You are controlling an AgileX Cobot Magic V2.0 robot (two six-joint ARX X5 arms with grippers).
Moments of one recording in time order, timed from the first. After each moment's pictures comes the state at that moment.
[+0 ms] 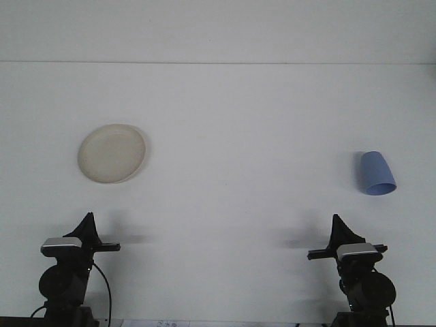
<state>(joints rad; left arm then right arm) -0.05 0.01 0.03 -0.01 -0.10 -0.01 0.00 0.00 0.01 -0.06 -0.12 0.05</state>
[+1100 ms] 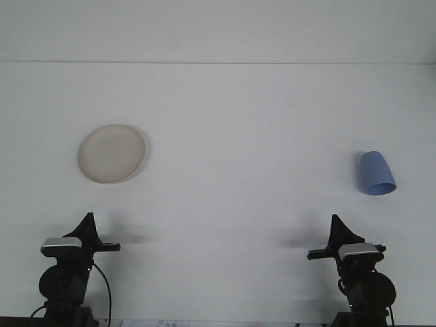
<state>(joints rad) -0.05 0.01 0.03 -0.01 -0.10 -0.01 0.00 0.00 0.01 -0.06 -0.14 0.14</state>
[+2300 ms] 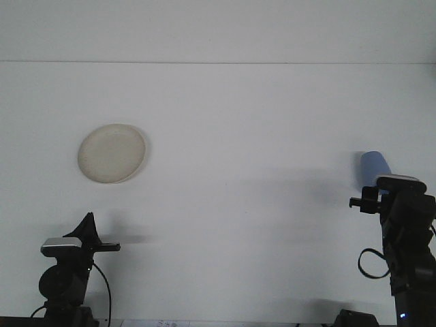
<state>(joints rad) -0.05 0.01 0.03 -0.01 -0.10 -0.01 -0.21 0.85 0.82 -0.48 0.20 -0.12</state>
